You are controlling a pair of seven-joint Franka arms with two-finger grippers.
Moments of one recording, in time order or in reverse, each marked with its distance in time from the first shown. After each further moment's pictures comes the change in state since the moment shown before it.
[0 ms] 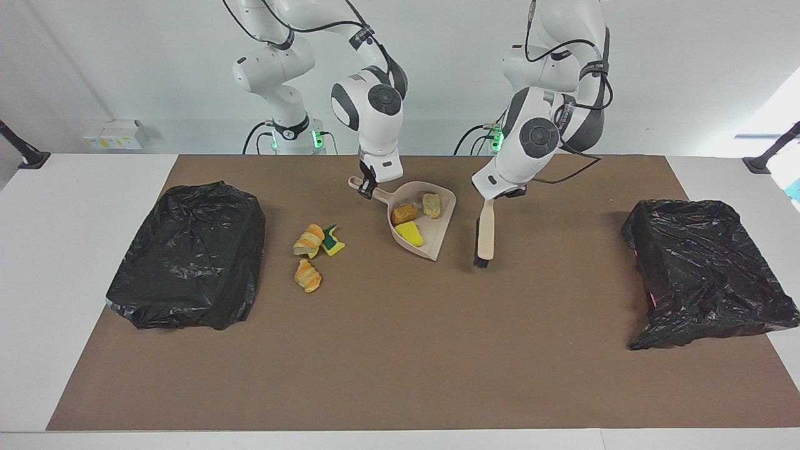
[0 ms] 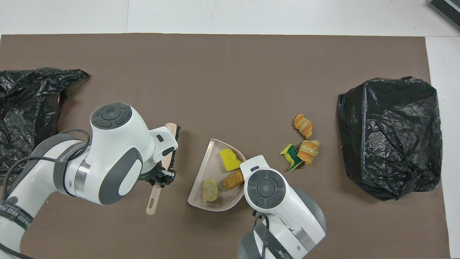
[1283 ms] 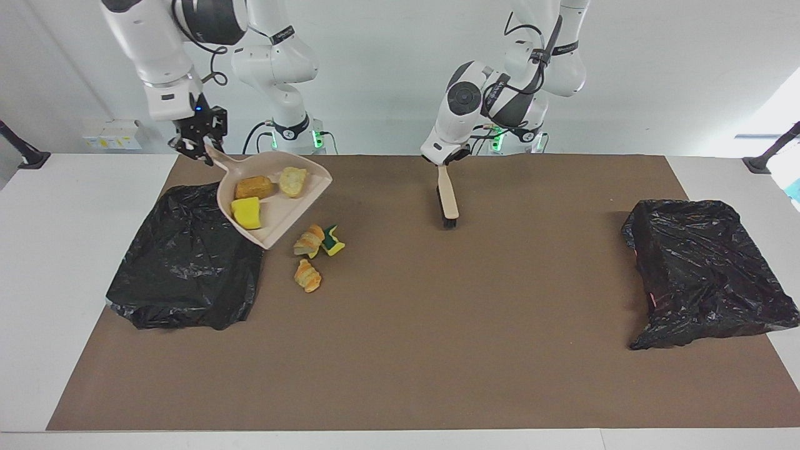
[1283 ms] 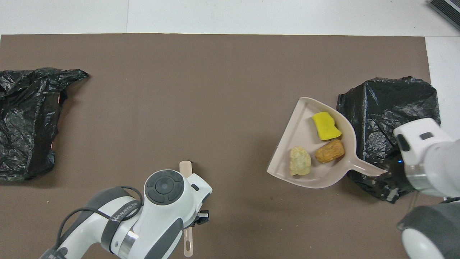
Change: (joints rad) left arm -0.337 -0.152 -0.028 -0.293 -0.168 0.231 -0.431; right arm -0.677 -0.326 -0.171 0.156 -0.032 -0.298 -0.650
